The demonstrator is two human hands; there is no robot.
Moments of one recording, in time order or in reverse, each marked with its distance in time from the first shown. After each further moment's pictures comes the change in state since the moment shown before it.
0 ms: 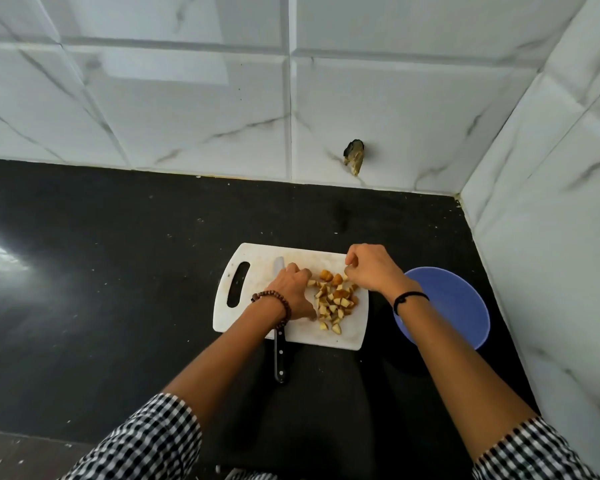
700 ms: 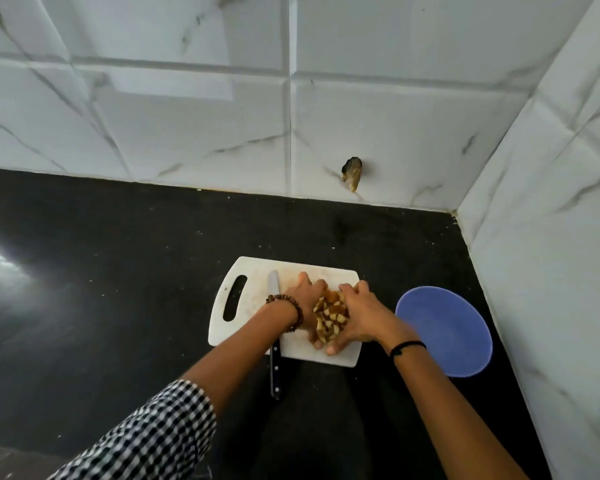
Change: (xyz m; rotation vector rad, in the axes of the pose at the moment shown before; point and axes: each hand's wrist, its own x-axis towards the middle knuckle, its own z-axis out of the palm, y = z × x) left_hand 0.012 0.031 -0.013 0.159 -0.190 0.025; right_hand -0.039 0.003 0.017 -0.003 -0.301 -0.029
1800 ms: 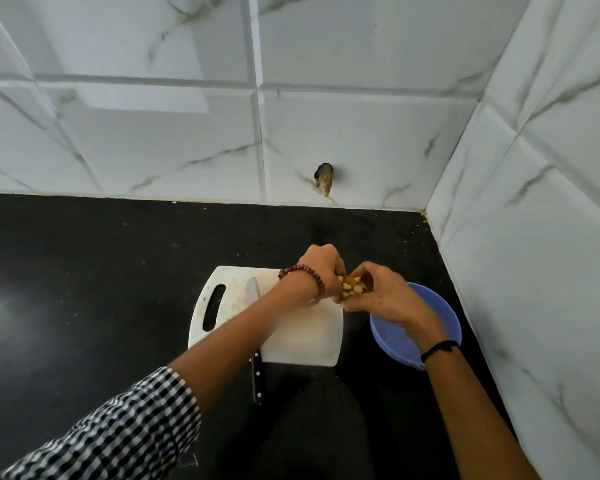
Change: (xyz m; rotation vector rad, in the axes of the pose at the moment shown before) left_hand -0.012 0.069 -0.055 -0.279 0.212 0.145; right_hand -0.053 0.026 -0.050 0.572 0.229 0.036
